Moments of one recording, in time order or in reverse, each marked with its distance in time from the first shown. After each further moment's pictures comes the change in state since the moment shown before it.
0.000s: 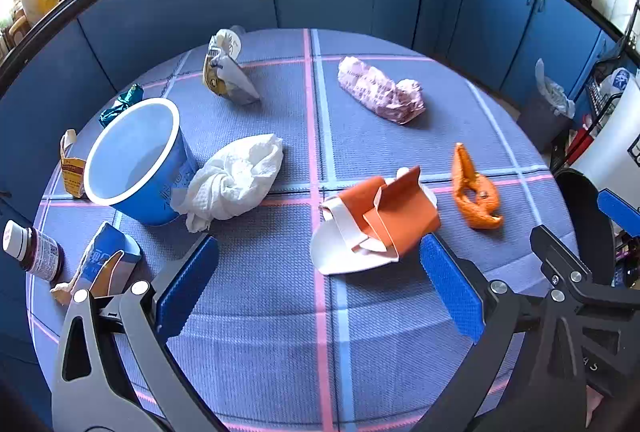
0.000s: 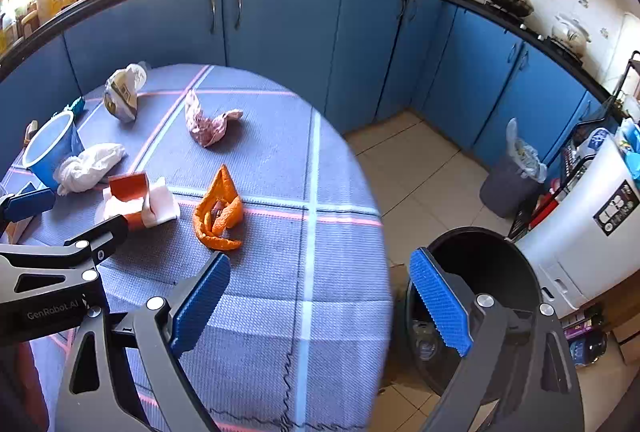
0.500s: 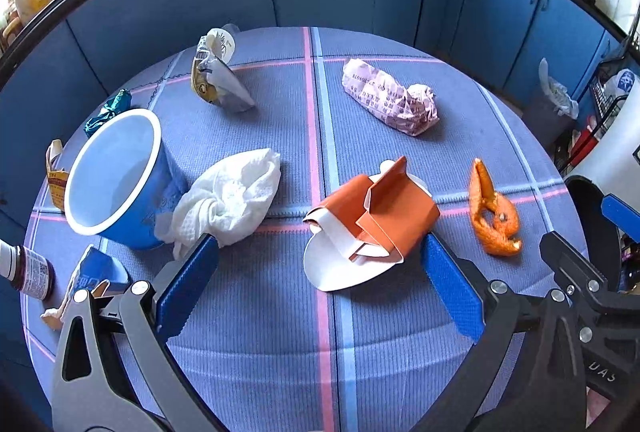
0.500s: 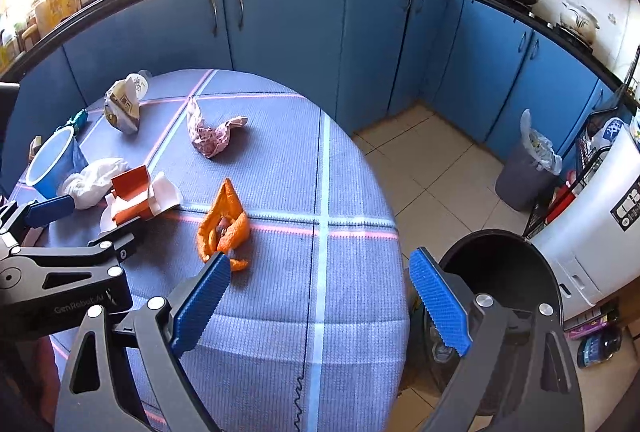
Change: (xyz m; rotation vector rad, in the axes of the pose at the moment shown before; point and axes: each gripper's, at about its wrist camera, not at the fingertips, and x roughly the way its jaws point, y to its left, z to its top) left arm 0.016 0.001 0.014 -0.002 0.003 -0.005; right arm 0.011 -0.004 0.013 0.028 0.006 0.045
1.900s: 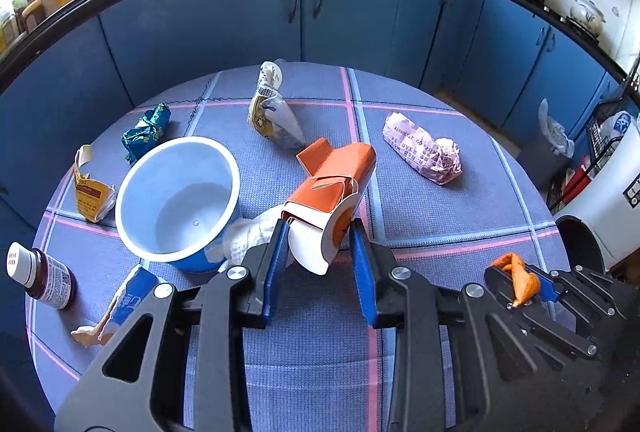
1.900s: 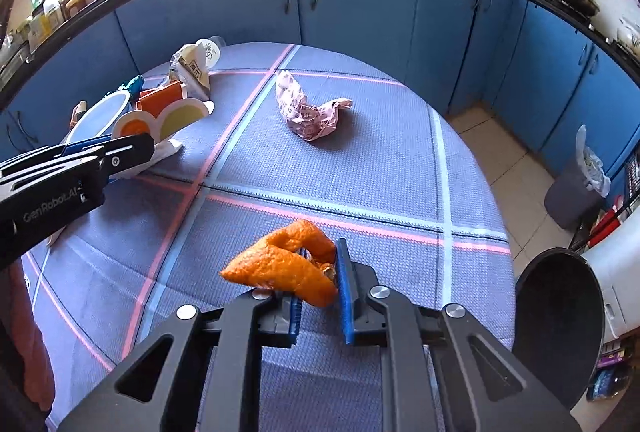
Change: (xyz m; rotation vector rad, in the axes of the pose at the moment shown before) left arm -0.028 0.037 0.010 -0.085 -0.088 -0.023; right arm 0.018 0.053 0.002 -0.105 0.044 0.168
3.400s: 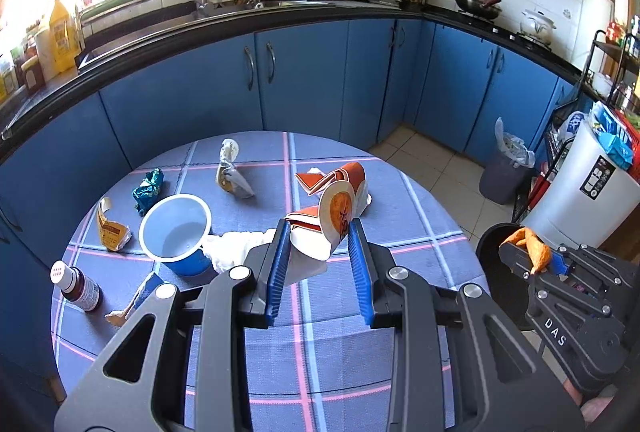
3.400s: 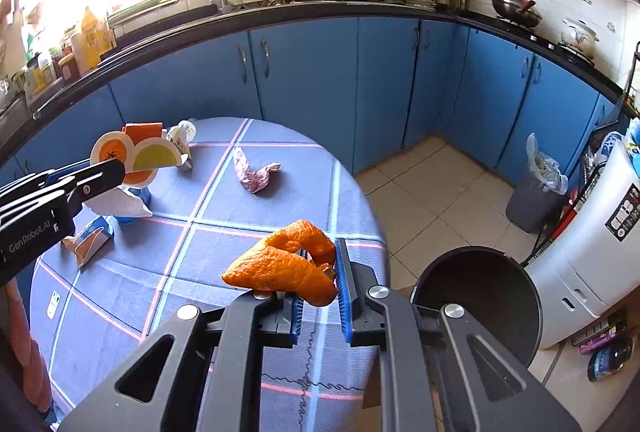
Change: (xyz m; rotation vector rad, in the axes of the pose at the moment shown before) left arm -0.107 -0.052 -0.006 0.092 -0.169 -0.073; right arm -0.119 -0.048 -0.015 0.101 -0.169 -0.080
